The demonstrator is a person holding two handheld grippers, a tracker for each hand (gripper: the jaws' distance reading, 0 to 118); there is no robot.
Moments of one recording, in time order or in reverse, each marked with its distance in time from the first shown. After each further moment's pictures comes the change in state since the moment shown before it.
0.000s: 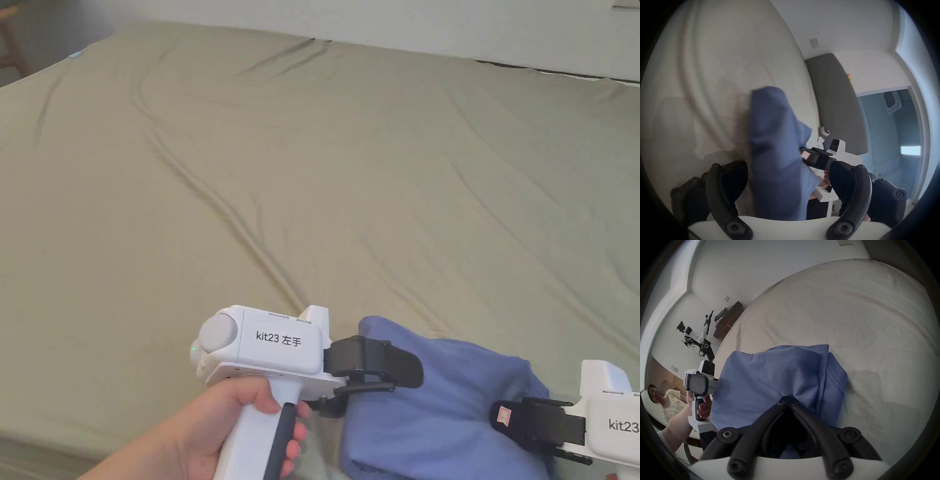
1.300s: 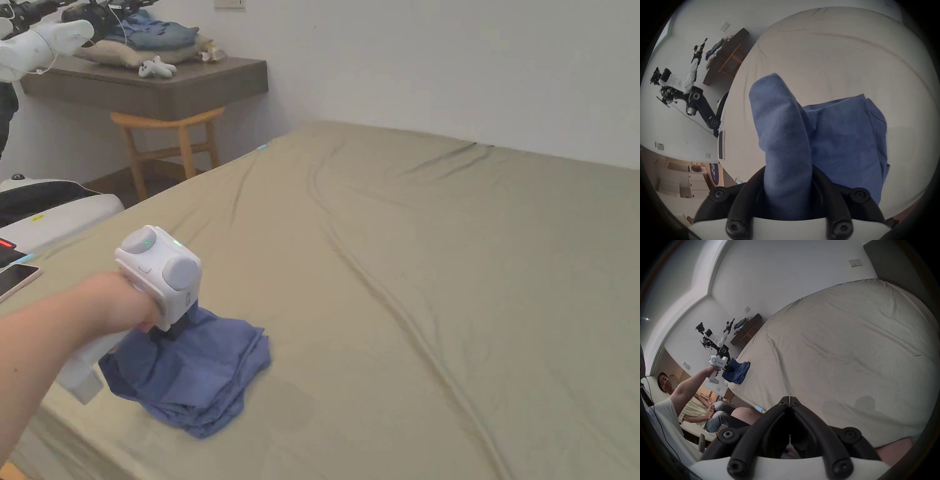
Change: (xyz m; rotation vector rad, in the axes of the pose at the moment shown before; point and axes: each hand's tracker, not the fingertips) left arm -0.062 0.124 0.396 -0.070 1.663 -0.300; right arm -0.085 -0.041 0.099 0.169 0.087 0.076
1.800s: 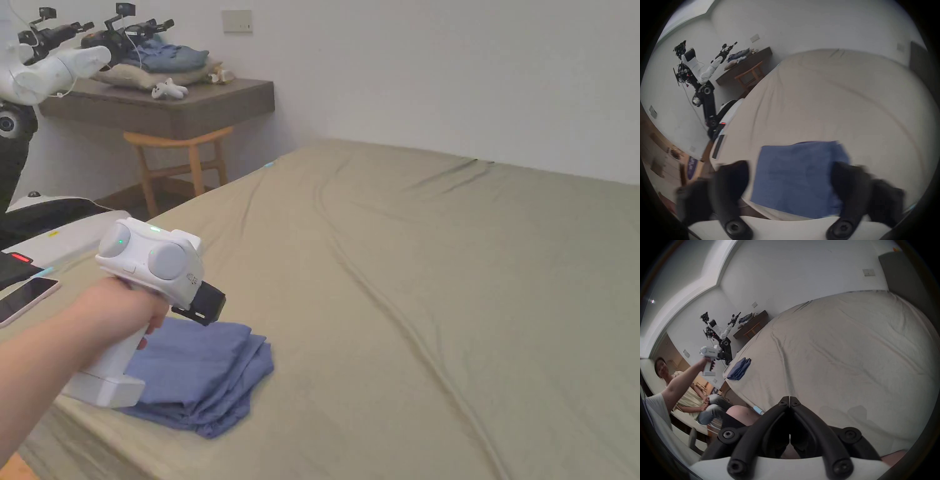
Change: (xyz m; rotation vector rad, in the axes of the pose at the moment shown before) left arm 0.006 -0.034 0.113 0.337 -0.135 0.295; right arm -0.030 0.001 -0.007 0.021 -0.017 0.161
